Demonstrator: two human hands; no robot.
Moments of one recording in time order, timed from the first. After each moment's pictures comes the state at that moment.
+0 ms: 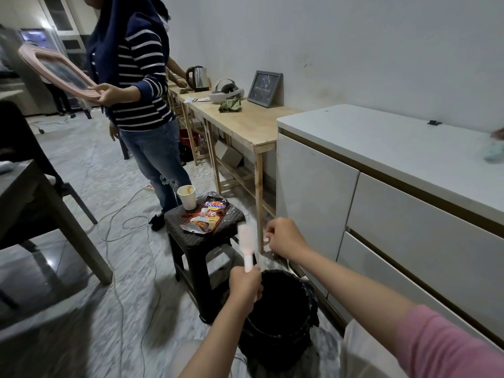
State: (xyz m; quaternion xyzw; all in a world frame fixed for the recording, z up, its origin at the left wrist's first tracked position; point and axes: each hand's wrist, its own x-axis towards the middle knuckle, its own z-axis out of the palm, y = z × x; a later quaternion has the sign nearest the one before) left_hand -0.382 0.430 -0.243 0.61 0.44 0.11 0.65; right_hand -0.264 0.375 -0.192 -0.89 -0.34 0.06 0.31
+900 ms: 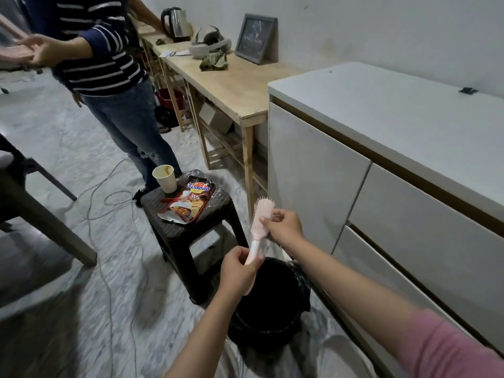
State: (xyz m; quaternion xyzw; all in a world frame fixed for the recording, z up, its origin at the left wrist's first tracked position) left_hand -0.319 0.454 -0.248 0.74 0.38 0.10 0.54; right_hand -0.182 0.403 -0.247 -0.78 -0.04 0.21 0.59
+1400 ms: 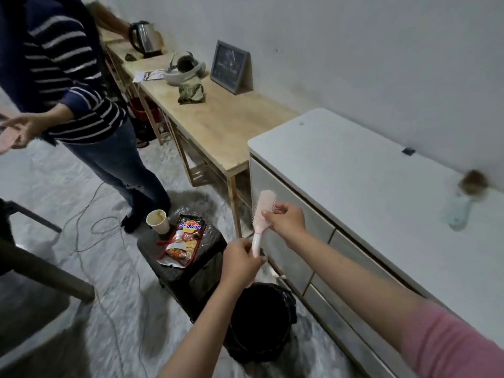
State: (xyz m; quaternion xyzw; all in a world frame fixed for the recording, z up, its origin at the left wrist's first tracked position) left_hand -0.239 0.475 -0.030 0.84 0.31 0.03 0.44; right_hand -0.115 0.403 -0.038 -0.76 0.03 0.19 0.63
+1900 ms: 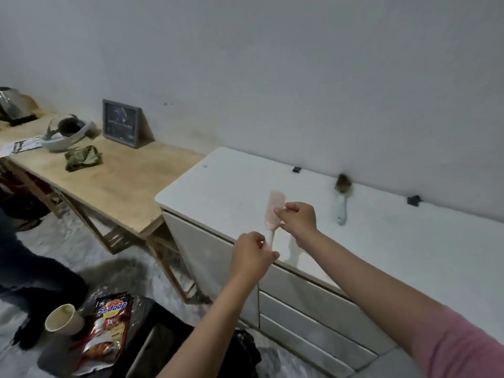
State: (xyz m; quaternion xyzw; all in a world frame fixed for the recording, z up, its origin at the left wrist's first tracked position) left_hand -0.134 0.337 0.046 0.90 0.09 -0.01 0.43; right_hand -0.046 0.222 0.032 -0.73 0.18 -0.01 0.66
